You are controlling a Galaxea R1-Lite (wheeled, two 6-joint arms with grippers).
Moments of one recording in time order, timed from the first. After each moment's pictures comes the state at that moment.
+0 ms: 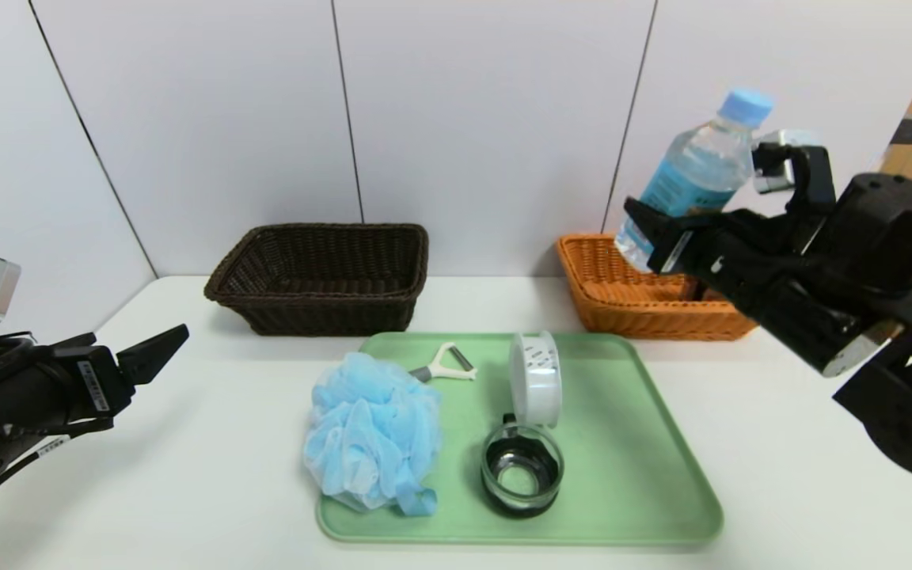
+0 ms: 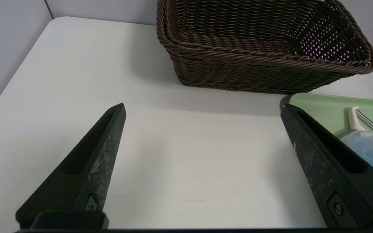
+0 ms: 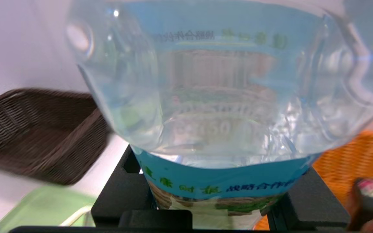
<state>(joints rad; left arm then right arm) -0.02 1.24 -0.36 -0.72 -0.03 -0.14 0.35 1.71 -0.79 -1.08 -0.08 0.06</state>
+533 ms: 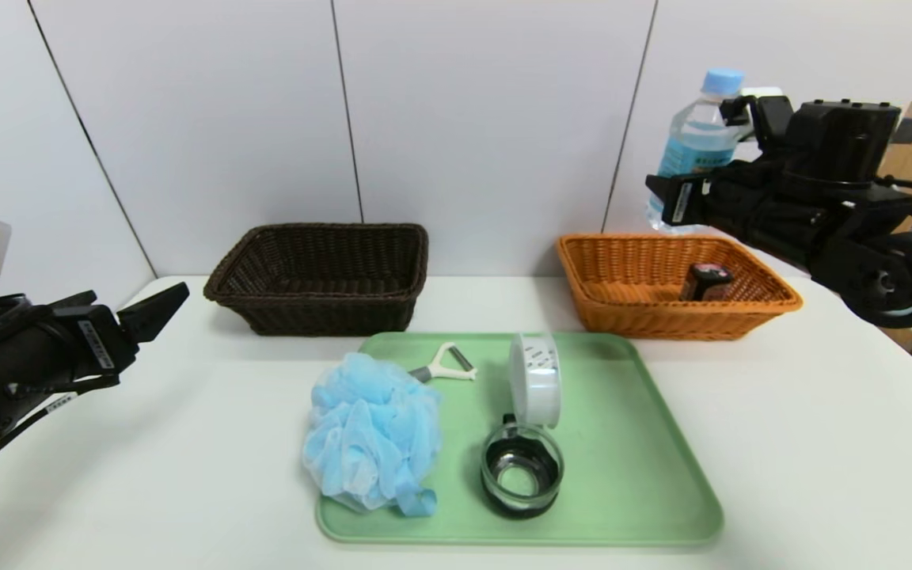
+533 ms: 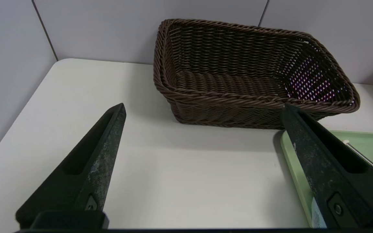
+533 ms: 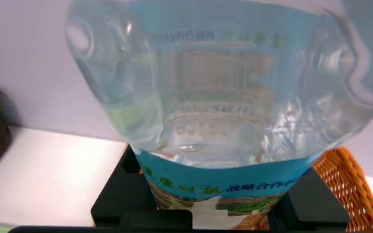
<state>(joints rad) -0.02 1.29 -0.41 -0.83 -0.04 -0.13 0.21 1.85 -1.19 -0.60 -0.08 -0.04</state>
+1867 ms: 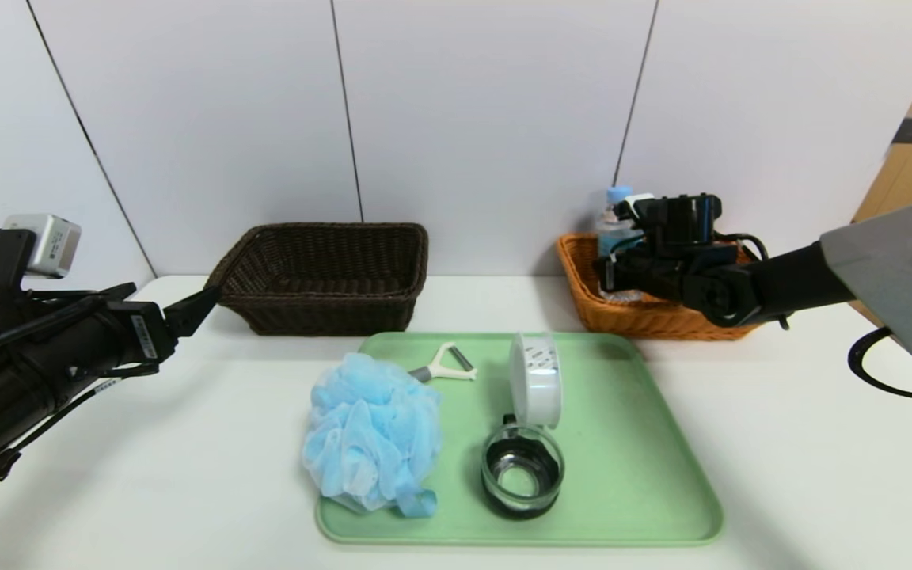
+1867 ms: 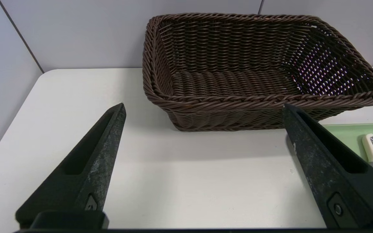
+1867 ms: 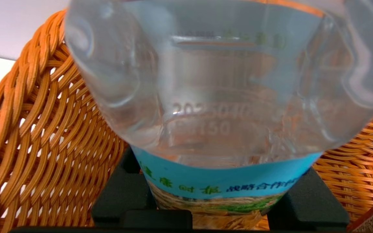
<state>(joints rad) -0.02 1.45 -0.43 -0.94 -0.08 -0.05 0.20 2.26 -1.49 -0.41 -0.10 -0.08</state>
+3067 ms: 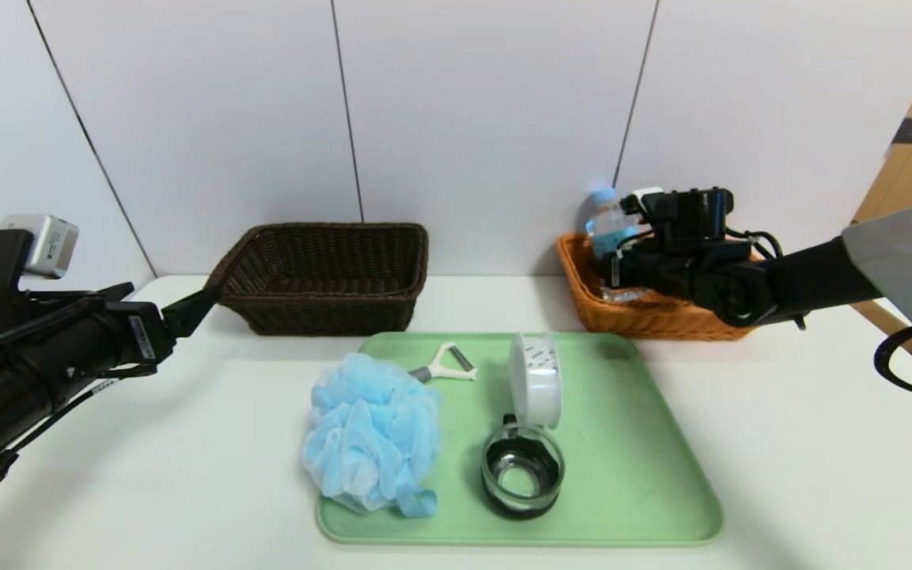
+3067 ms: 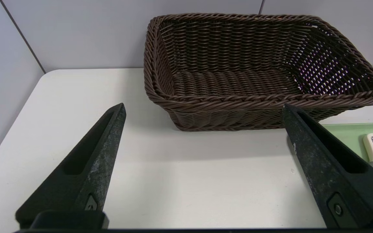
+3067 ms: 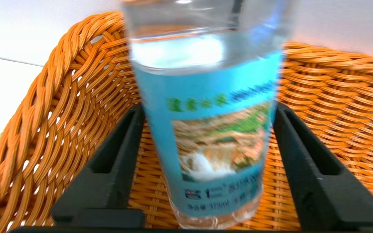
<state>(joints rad) -0.02 1.44 -0.43 -0.94 -0.07 -0.04 0.19 2.20 -1.43 -0.43 -0.10 -0.08</state>
